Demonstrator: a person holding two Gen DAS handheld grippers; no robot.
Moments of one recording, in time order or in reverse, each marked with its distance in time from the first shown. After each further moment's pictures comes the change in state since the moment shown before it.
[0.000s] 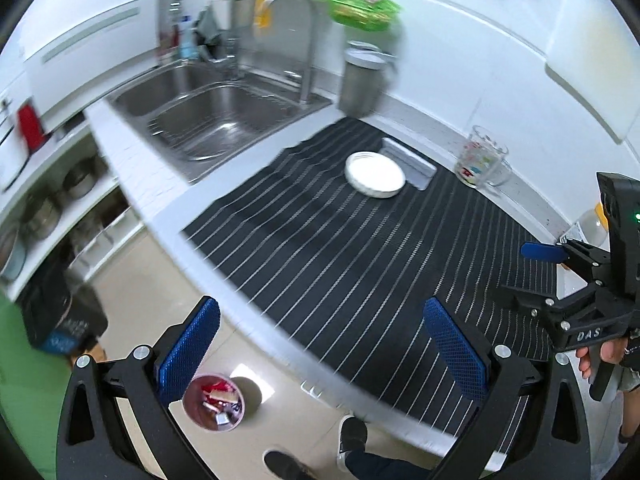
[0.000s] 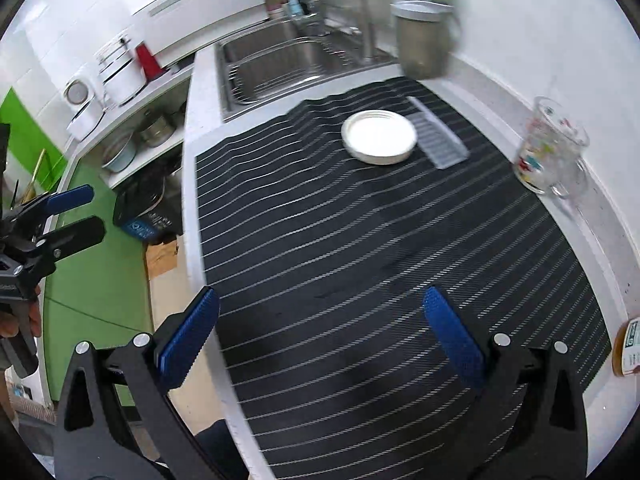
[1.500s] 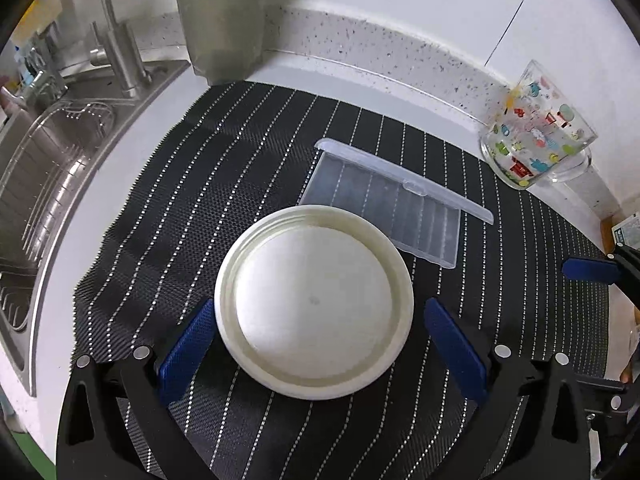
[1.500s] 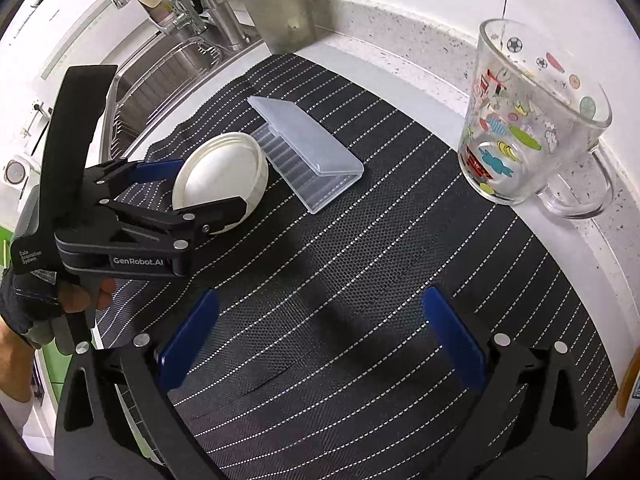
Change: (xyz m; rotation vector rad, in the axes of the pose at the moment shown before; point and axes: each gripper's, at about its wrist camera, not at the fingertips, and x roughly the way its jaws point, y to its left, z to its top) left arm 0.277 -0.075 0.148 0.278 0.259 -0.141; right arm 0.107 -0.133 0.082 0.257 0.110 -0.057
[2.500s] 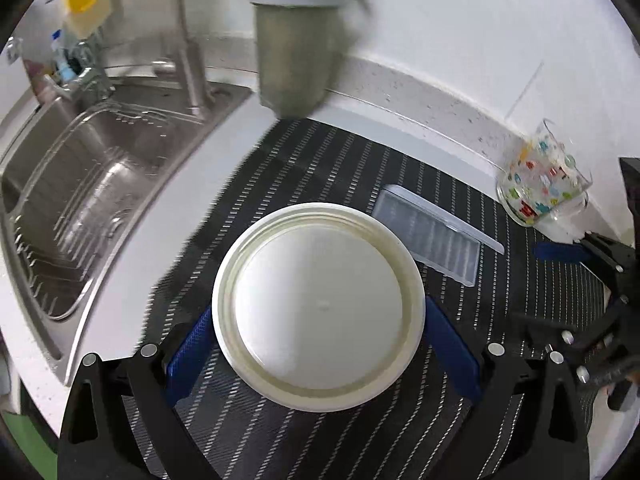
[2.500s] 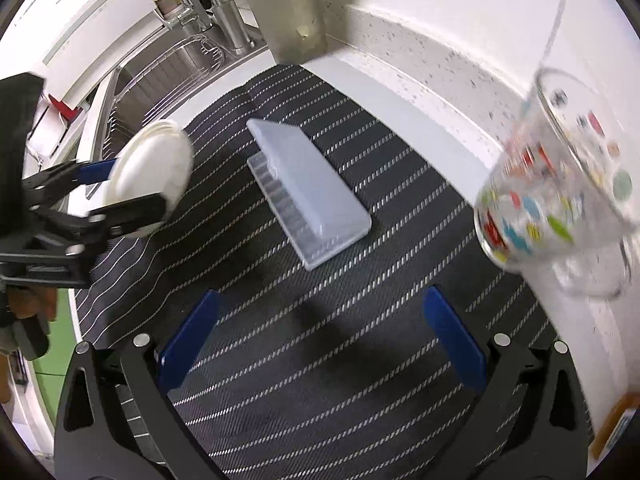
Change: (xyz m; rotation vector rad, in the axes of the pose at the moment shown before) left arm -0.050 0.042 -0.005 -0.078 -0.095 0.052; right arm 0.024 0.007 0.047 -0.107 -0.020 -0.036
